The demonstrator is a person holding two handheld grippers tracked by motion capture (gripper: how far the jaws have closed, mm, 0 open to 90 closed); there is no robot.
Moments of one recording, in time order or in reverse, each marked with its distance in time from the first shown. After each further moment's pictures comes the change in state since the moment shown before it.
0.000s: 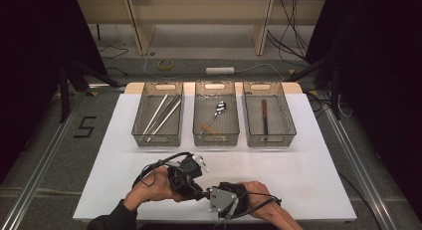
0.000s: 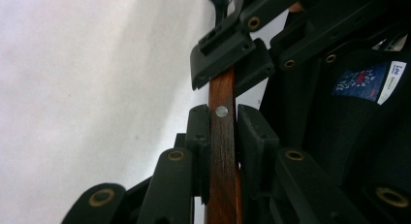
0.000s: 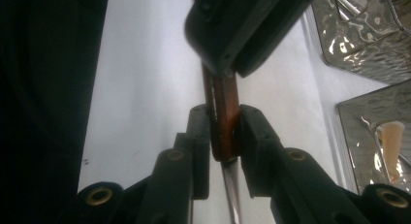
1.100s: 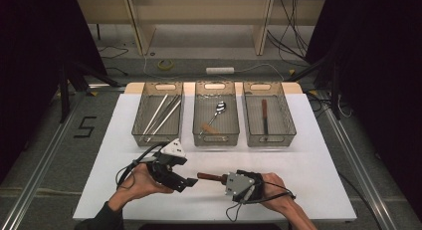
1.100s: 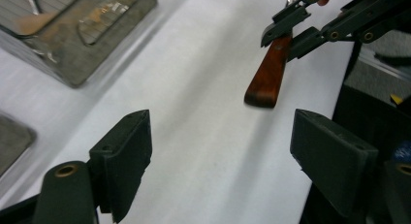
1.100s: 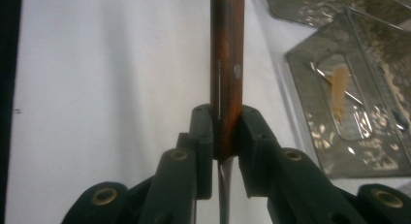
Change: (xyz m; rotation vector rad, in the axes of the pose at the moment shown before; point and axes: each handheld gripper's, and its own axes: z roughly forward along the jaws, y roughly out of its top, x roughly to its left) left arm 0.020 -0.037 -0.031 -0.362 0.208 -0.066; right arm -0.027 -0.030 -0.021 0.040 -0.086 0.115
